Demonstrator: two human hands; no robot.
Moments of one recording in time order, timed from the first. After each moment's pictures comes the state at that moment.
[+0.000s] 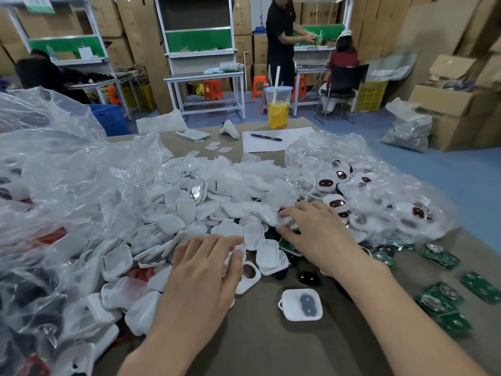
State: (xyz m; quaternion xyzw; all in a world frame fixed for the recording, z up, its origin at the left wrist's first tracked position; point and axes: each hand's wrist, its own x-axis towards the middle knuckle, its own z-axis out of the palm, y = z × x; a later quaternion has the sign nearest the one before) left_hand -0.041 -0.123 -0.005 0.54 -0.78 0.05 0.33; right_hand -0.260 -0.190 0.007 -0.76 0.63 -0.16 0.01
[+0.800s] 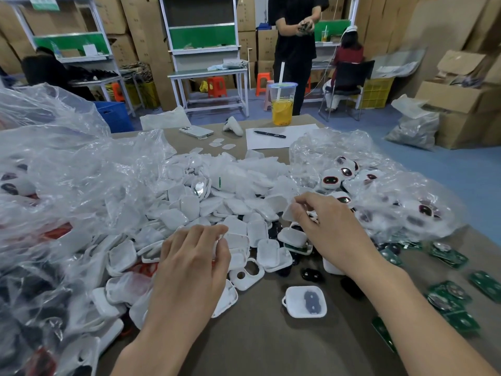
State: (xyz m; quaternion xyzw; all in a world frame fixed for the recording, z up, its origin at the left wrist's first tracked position) left_hand -0.034 -0.123 0.001 0.60 -0.73 0.07 0.32; right_hand -0.266 -0.176 0.017 -0.71 0.59 -0.36 0.10
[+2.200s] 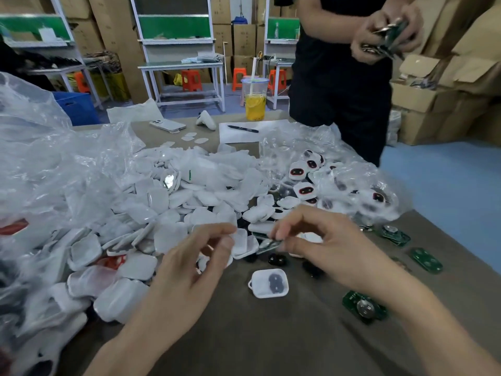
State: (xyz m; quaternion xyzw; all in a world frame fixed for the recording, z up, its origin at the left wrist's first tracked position) left_hand -0.056 -0.103 0.007 0.48 -0.74 -0.22 0.42; right_hand -0.293 -0.094 0.051 -0.72 0.48 -0.37 0.33
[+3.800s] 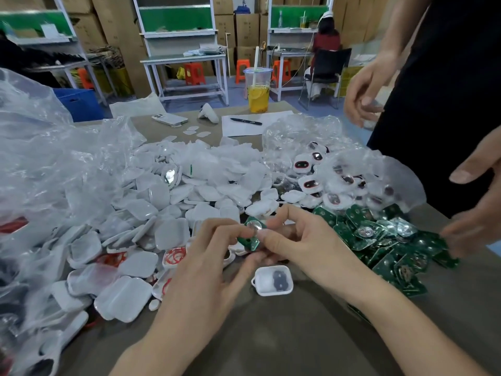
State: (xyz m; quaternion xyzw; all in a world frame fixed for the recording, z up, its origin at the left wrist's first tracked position) left_hand -0.076 -0.098 -0.001 0.45 -0.78 -0.10 0.42; right_hand -0.266 -0.110 0.020 -0.59 0.44 -0.44 0.52
